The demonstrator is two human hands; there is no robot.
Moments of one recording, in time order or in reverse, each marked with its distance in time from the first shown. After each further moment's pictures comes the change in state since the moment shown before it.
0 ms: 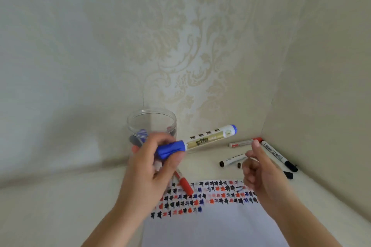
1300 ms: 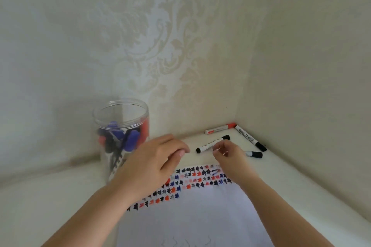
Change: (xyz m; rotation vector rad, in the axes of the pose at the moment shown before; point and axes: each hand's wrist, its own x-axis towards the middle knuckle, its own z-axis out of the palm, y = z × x) left_hand 0.019 -0.008 0.016 0.288 -0.489 0.191; right_hand 0.034 0.024 0.001 -0.857 0.085 -0.168
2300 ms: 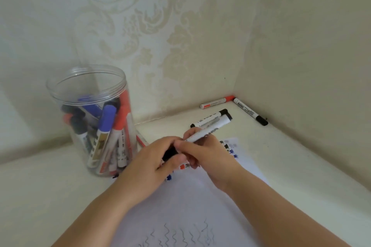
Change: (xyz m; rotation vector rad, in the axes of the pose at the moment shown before) left_hand -0.011 -0.010 0.068 -0.317 -0.190 -0.229; right_hand -0.030 -0.007 0.020 0.584 -0.366 0.018
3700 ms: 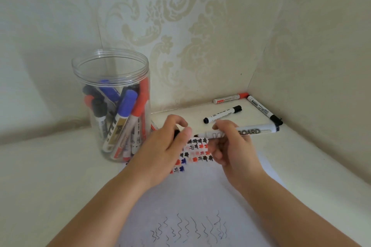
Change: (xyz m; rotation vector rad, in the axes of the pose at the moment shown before) left_hand -0.002 0.000 -0.007 -0.060 0.139 -0.122; right_hand -0.003 0.005 0.002 0.314 0.265 0.007
